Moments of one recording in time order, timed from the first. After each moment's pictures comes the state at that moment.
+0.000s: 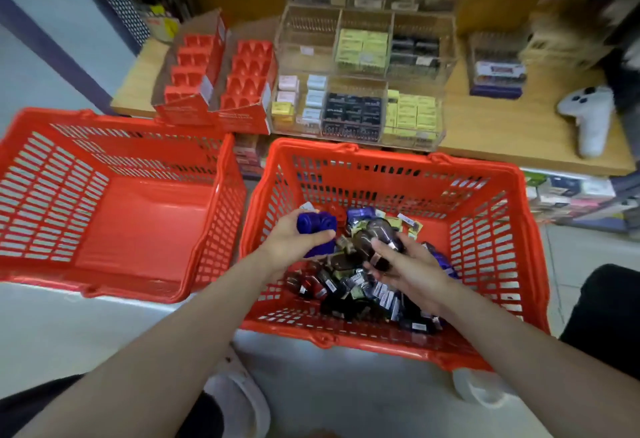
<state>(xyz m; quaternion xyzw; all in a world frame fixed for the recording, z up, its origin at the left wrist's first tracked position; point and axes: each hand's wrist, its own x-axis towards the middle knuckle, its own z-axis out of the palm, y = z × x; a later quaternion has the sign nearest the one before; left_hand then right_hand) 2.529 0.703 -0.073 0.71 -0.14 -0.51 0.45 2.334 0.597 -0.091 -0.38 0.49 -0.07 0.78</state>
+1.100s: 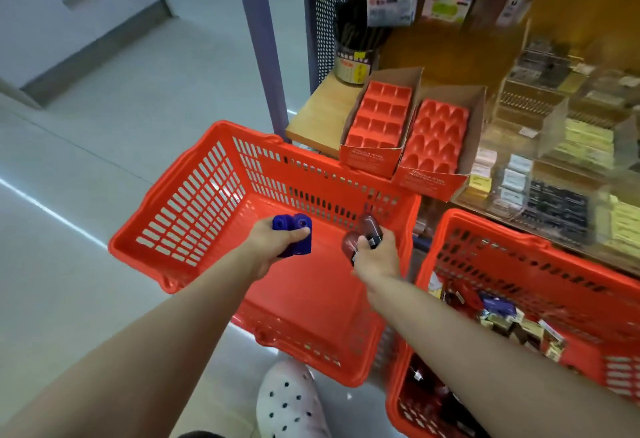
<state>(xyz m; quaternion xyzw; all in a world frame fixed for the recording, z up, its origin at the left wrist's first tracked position) 2.772 0.846 -0.079 0.75 0.07 -0.36 0.55 2.650 0.728 -0.073 -0.61 0.53 -0.07 0.59</state>
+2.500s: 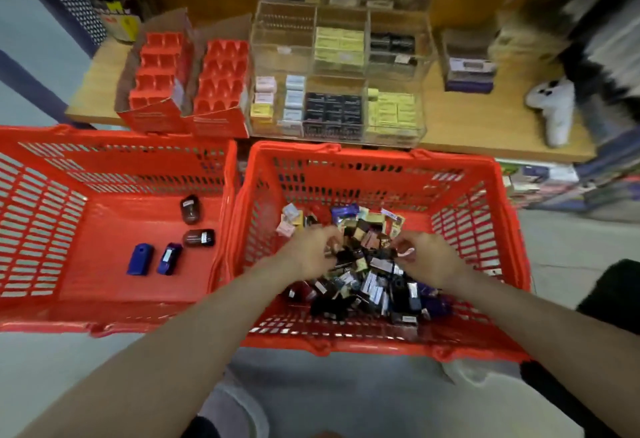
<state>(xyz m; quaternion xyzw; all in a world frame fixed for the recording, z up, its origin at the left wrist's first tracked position) 2.515 0.678 -0.074 0.72 -0.54 -0.42 0.11 2.308 0.558 -0.067 -0.85 0.41 0.17 0.29</state>
